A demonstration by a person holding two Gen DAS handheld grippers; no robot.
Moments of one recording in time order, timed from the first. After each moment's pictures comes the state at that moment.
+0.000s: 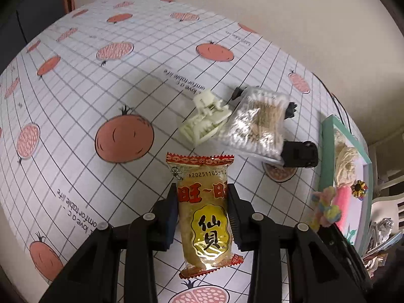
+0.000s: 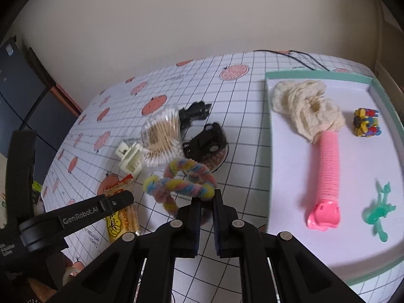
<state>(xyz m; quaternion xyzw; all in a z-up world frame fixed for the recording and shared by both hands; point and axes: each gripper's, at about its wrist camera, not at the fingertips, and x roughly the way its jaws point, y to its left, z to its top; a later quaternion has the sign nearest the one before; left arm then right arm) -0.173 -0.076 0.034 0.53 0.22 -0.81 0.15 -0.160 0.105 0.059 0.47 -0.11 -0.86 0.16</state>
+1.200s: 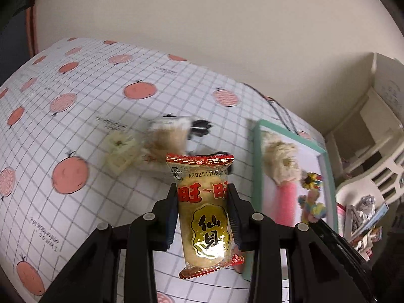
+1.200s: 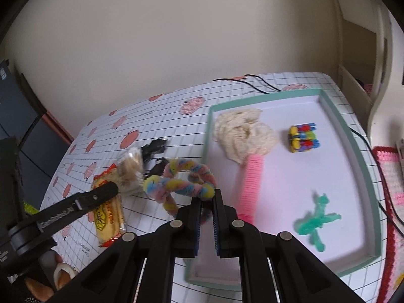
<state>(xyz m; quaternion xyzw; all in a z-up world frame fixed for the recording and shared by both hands) -0.185 -0.003 0.077 0.45 0.17 -0.88 0.04 -0.148 0.189 0.082 0.43 -0.14 -0.89 0.10</state>
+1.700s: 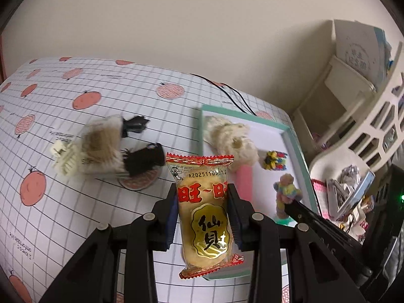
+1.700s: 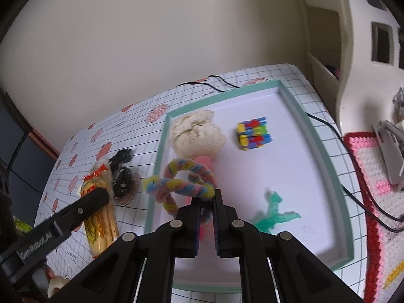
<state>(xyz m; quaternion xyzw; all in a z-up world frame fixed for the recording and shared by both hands) -0.188 0.065 0.078 0.45 0.13 -0.88 -0.05 -0.145 0.245 0.069 0.43 -0.17 -0.88 0.05</state>
